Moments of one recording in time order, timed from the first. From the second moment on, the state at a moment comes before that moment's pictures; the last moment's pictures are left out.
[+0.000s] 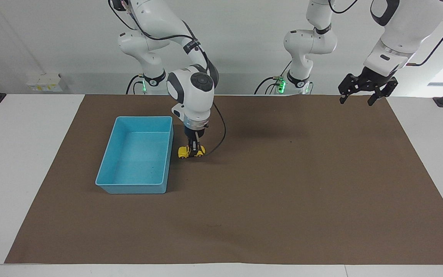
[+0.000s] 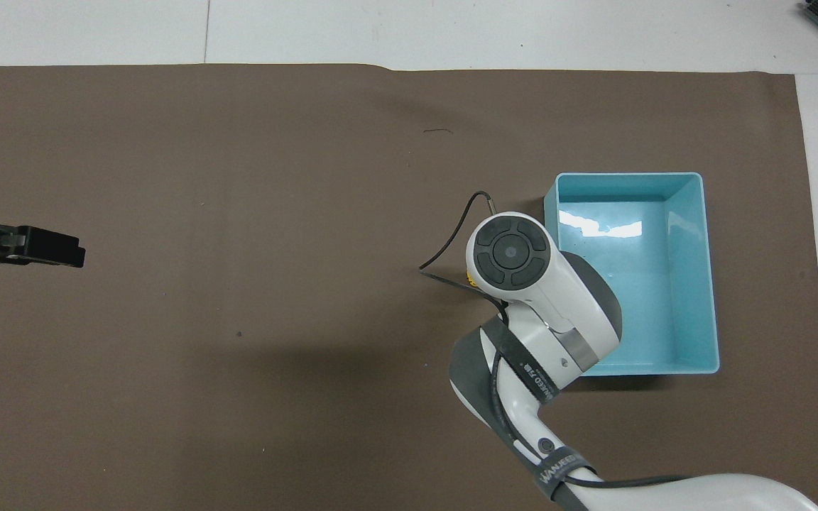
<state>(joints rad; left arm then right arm) -0.15 -0.09 0.07 -1.68 -0.04 1.60 0.03 0.40 0.23 0.08 -1.90 -0.27 2.11 2.02</state>
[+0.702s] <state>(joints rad) -0.15 -0.09 0.08 -1.68 -0.04 1.60 0.03 0.36 0.06 0.08 -1.88 -0.17 2.01 1.33</state>
